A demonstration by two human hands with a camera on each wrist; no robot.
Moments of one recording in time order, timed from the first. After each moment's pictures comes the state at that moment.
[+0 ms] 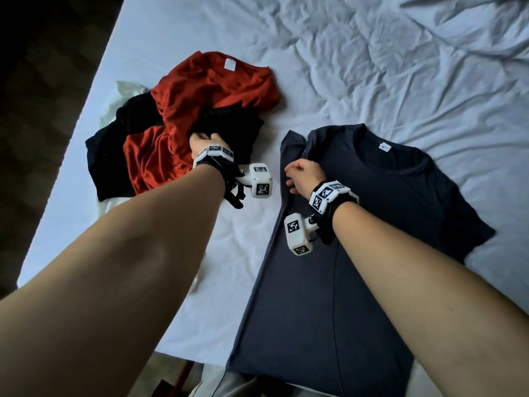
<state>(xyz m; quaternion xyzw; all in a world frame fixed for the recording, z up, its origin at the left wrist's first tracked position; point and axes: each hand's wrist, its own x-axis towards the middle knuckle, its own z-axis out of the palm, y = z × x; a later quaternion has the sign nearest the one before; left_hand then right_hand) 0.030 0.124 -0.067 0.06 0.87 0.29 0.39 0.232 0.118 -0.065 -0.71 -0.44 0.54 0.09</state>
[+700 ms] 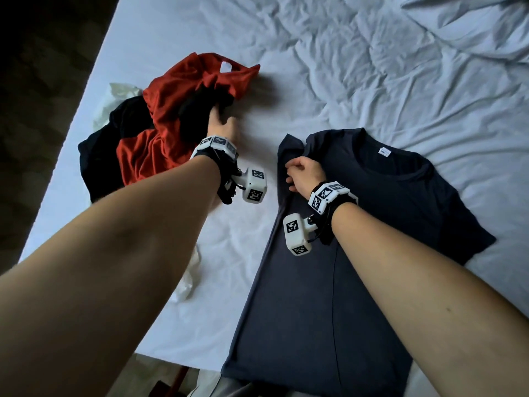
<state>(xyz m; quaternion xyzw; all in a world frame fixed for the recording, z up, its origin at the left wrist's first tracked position) 0.042 0.163 -0.070 0.20 0.80 0.35 0.43 0.235 0.133 -0.068 -0.71 -0.45 0.53 0.10</state>
